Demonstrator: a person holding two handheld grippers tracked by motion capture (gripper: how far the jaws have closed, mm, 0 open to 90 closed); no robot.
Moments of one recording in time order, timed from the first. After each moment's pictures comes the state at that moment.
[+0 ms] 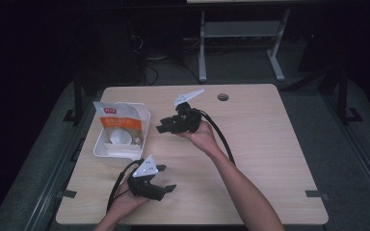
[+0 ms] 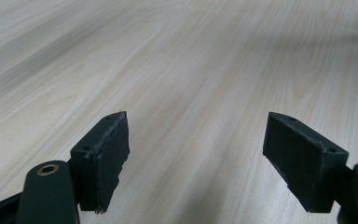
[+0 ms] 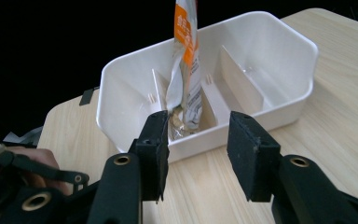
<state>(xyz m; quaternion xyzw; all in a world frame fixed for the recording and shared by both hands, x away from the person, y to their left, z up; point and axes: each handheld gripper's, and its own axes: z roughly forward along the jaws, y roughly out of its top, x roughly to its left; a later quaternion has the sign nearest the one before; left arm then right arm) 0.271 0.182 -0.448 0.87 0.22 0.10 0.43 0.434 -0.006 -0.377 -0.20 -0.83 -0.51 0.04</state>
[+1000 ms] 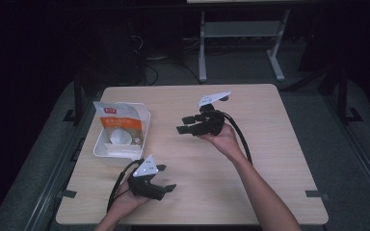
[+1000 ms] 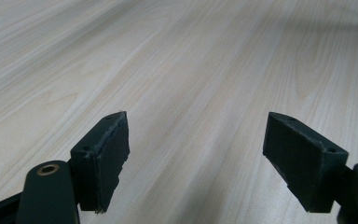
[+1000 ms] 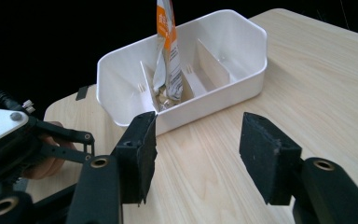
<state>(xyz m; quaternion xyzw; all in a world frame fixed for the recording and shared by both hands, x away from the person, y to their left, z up) 0.273 0.182 -0.449 0.87 0.23 0.10 0.43 0.418 -0.071 -0.373 -0.24 -0.82 -0.52 0.02</state>
